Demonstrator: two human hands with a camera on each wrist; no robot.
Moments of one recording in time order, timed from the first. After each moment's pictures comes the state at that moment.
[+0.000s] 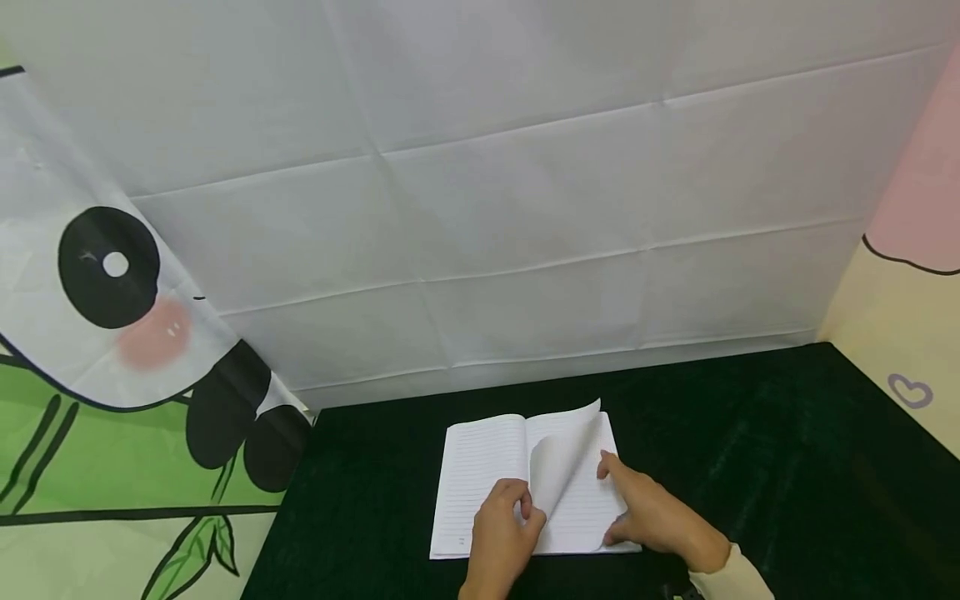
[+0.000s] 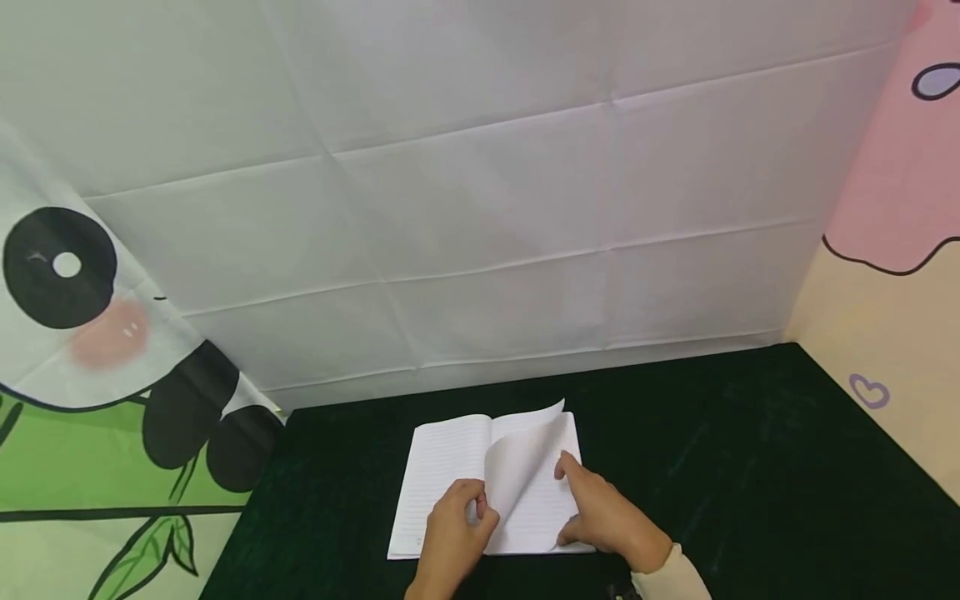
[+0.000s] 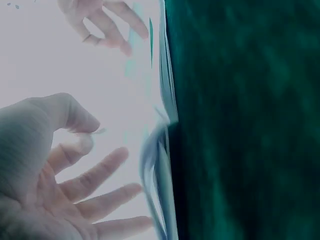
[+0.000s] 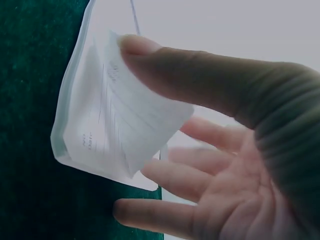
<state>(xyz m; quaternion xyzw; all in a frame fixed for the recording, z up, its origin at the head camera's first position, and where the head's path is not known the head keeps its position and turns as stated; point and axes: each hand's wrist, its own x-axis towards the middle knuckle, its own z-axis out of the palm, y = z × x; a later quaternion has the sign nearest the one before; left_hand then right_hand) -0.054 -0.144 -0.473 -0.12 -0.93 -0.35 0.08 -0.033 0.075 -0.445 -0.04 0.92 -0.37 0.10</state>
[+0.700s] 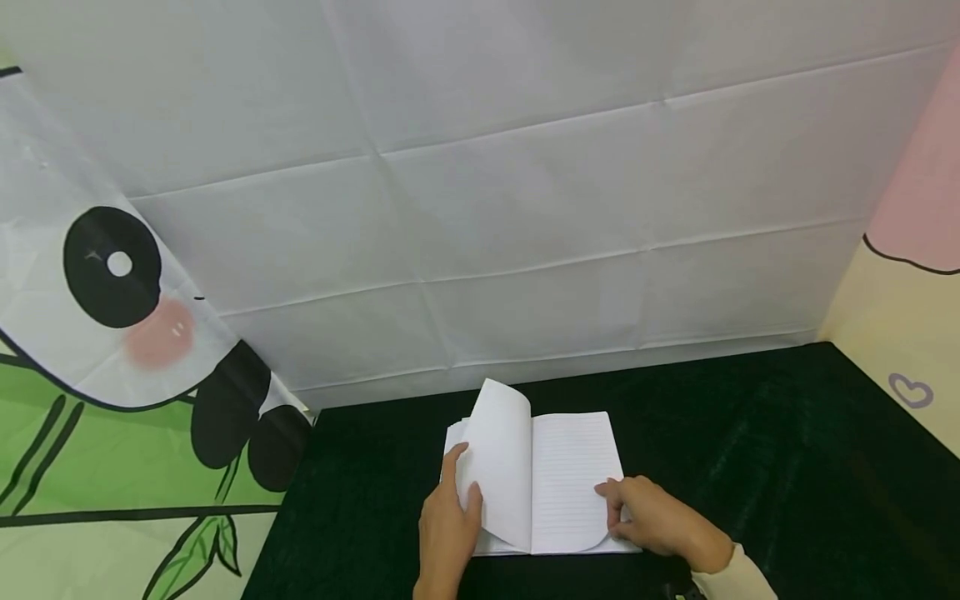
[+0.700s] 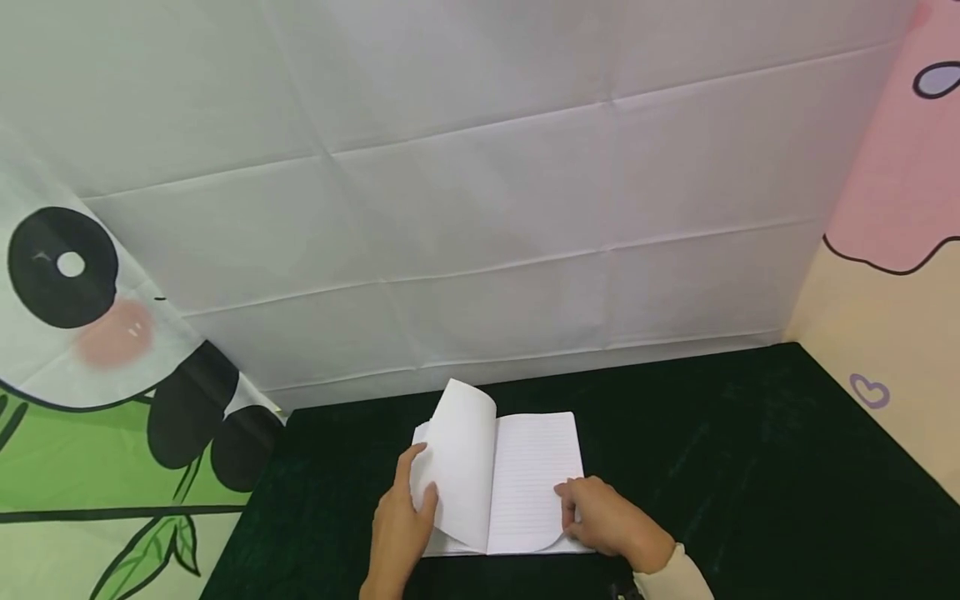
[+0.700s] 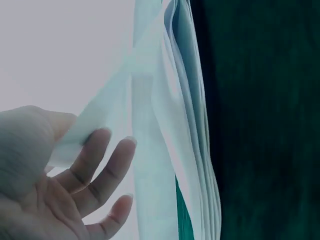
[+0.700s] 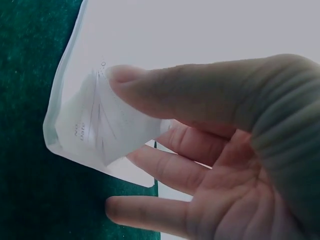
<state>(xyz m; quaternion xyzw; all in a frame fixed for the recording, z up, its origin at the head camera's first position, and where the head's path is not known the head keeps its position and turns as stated) -0.074 -0.192 -0.461 0.01 -0.93 -0.34 0.11 -0.032 0.079 -0.445 -0.08 0.92 -0.35 0.15</state>
